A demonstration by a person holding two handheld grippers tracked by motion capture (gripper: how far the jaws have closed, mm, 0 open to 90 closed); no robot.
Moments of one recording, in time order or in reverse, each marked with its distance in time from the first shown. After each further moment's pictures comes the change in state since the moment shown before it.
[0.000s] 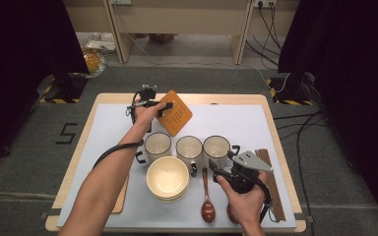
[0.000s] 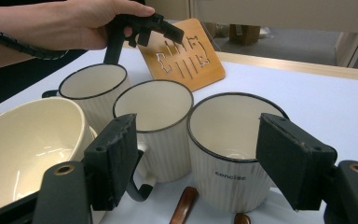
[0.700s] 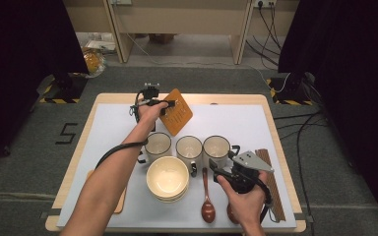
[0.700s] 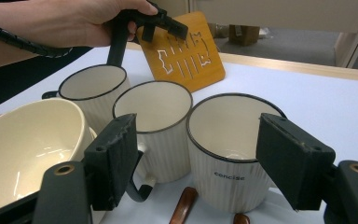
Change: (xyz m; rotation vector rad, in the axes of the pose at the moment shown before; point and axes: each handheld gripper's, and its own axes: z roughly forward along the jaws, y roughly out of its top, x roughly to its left) left arm -0.016 0.006 0.000 -0.020 -0.029 -0.034; right arm 0.000 0.000 -0.001 -0.002 -0.002 0.004
